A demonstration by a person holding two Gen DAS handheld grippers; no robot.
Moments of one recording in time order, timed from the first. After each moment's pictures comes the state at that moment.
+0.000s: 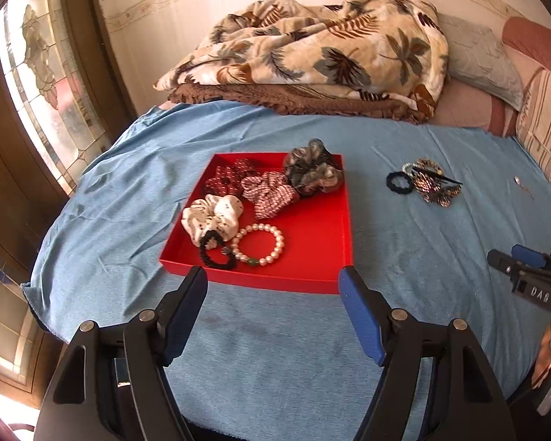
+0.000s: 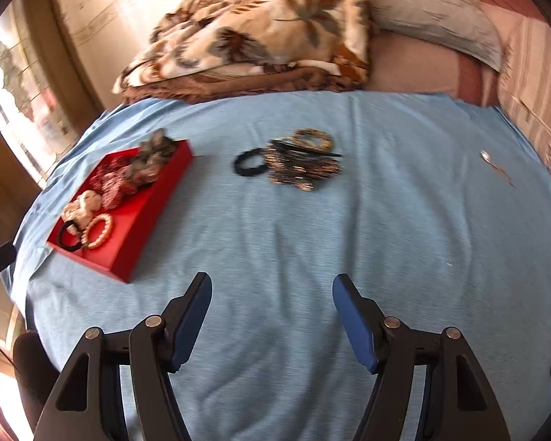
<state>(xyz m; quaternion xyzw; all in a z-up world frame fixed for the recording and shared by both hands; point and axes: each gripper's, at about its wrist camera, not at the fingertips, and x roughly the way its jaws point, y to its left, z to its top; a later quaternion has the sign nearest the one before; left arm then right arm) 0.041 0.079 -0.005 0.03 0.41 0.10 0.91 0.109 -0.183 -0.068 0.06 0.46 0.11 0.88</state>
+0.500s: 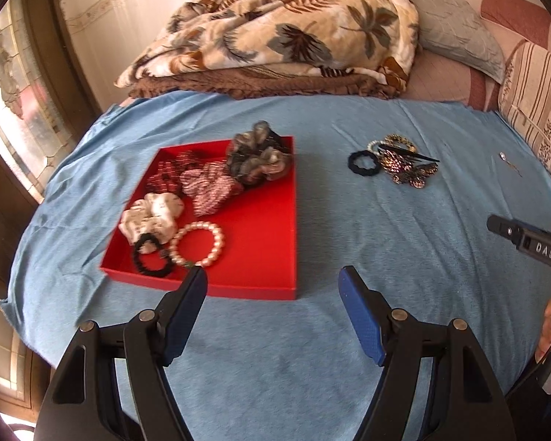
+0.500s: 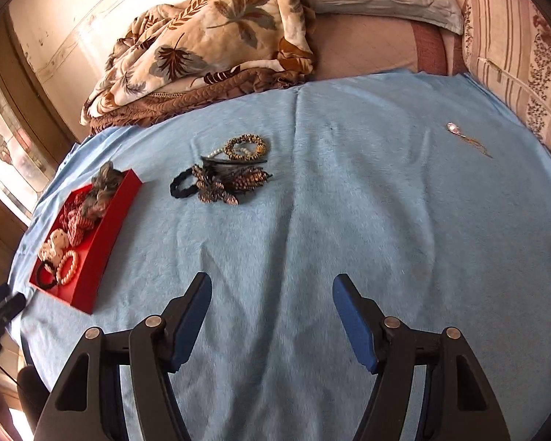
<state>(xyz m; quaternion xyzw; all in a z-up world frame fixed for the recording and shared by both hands) 0.081 0.032 -0.037 0.04 0.44 0.05 0.89 0.140 -0.244 -0.085 0.12 0.46 0.08 0.88</state>
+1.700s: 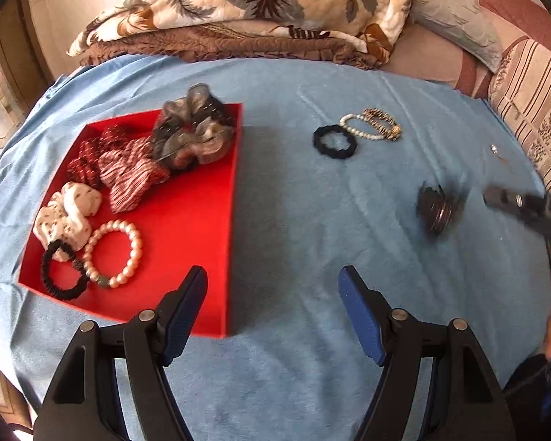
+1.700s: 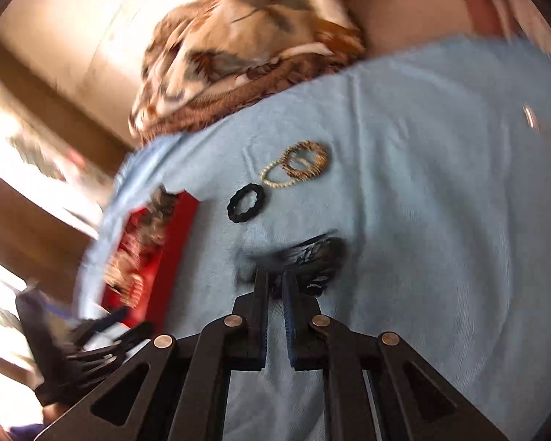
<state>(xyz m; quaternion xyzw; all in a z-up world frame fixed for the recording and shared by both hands) 0.148 0.017 -0.080 0.00 0.50 -0.02 0.87 0.195 -0.270 -0.088 0.25 0.48 0.19 0.82</state>
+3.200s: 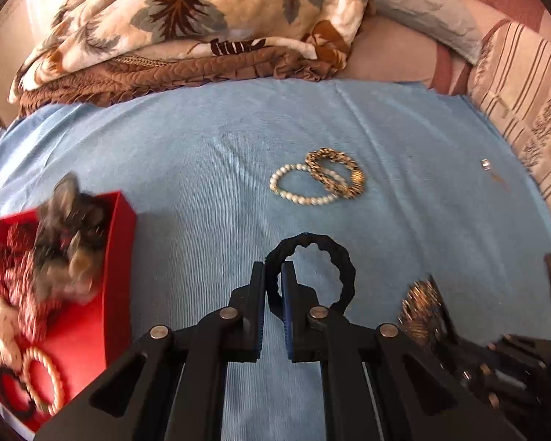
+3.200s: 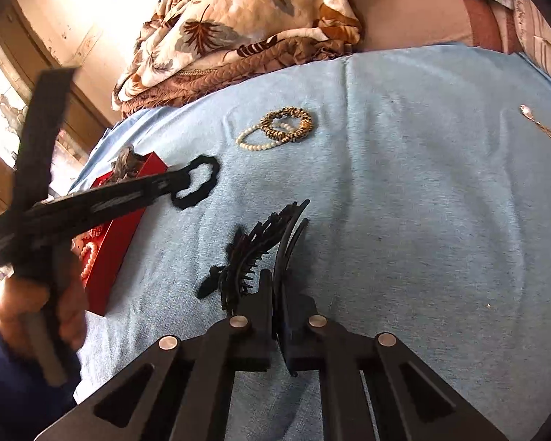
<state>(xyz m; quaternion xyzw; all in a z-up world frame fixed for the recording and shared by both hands) 0.254 -0.050 -0.100 0.02 0.48 -0.09 0.87 0.176 -0.229 -0.128 0.15 0.47 0.17 0.85</state>
